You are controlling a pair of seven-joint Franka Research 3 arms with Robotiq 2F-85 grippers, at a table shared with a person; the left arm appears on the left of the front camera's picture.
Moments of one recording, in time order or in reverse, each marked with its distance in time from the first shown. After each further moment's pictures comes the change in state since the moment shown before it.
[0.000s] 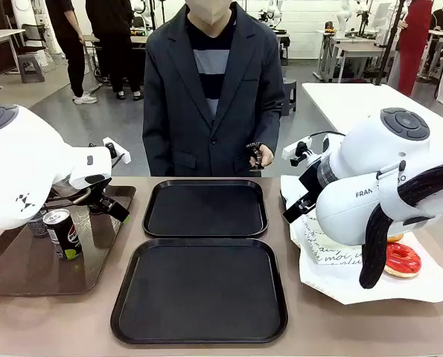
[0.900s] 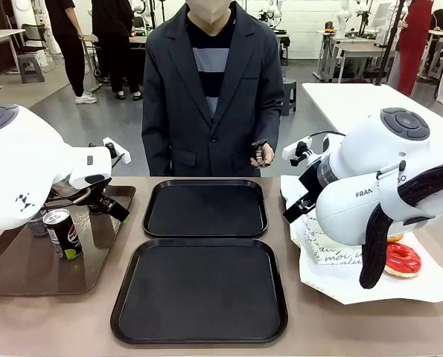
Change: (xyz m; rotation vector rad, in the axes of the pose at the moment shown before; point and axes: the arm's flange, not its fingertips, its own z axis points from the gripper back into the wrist) left arm 0.000 0.000 0.000 0.000 0.000 0.000; right arm 0.000 0.000 0.000 0.000 0.000 0.000
